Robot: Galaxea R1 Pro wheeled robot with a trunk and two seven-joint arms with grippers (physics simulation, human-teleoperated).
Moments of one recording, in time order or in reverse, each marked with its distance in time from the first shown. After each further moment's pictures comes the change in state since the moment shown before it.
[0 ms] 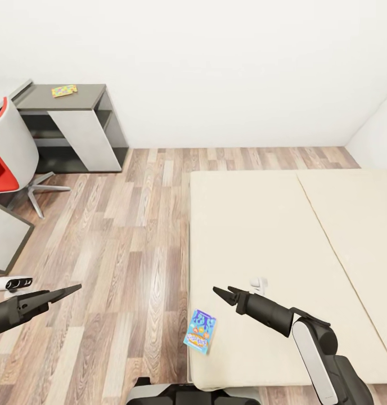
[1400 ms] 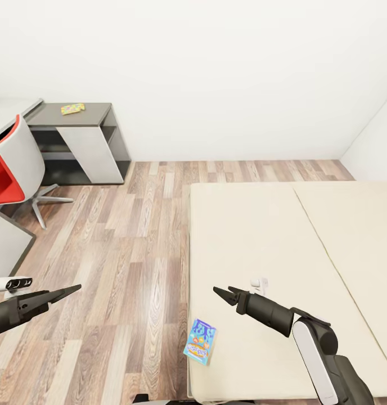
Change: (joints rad) left arm 0.000 0.001 0.000 0.003 -0.001 0.000 0.000; right arm 0.000 -0.002 0.000 0.000 0.000 -0.001 -0.002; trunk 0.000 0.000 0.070
